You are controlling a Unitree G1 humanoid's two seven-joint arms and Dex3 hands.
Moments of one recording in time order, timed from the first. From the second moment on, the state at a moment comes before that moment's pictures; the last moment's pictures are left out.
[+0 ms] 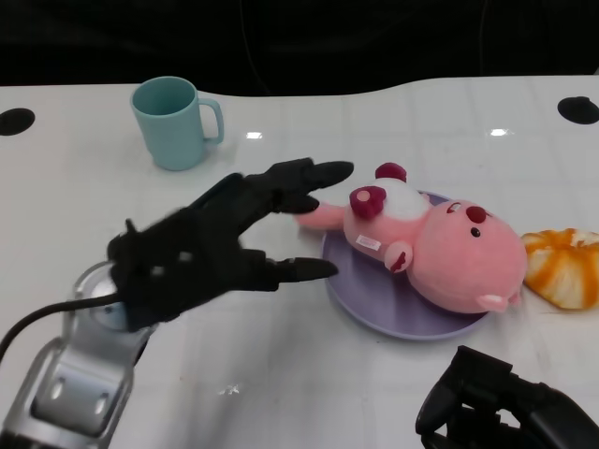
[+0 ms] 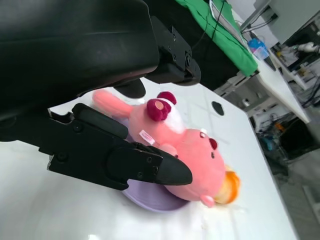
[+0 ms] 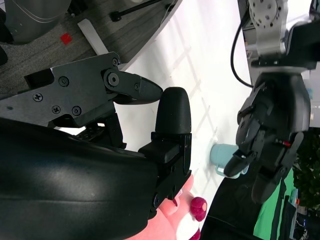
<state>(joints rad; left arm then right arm) -0.32 0.20 -0.20 -0.06 0.08 0.10 -0.44 0.50 -0.22 0.16 -0.69 0.11 0.23 0.27</state>
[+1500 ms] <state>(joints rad) 0.19 0.08 0.00 -0.58 -0.48 0.79 -0.18 0.49 -0.24 0.12 -0.67 0.13 0.23 0.30</state>
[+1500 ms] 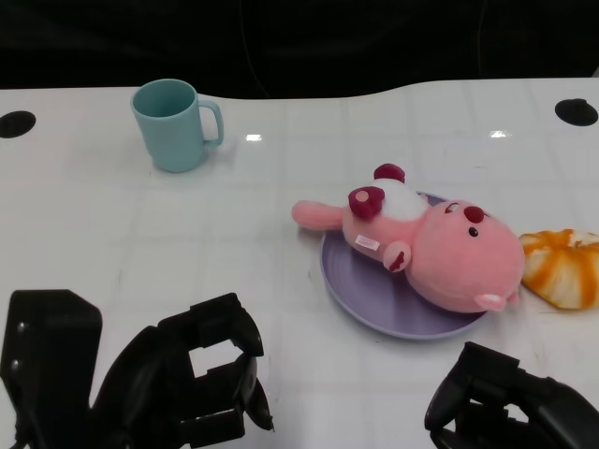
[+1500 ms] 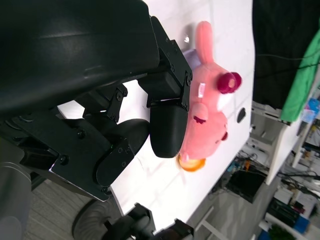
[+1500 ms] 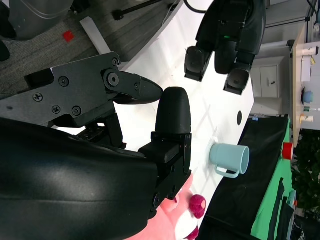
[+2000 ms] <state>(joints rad) 0.16 0.10 -0.02 -0.50 -0.46 0.71 -0.20 0.47 -0.24 0.11 -0.64 0.13 0.19 0.32</state>
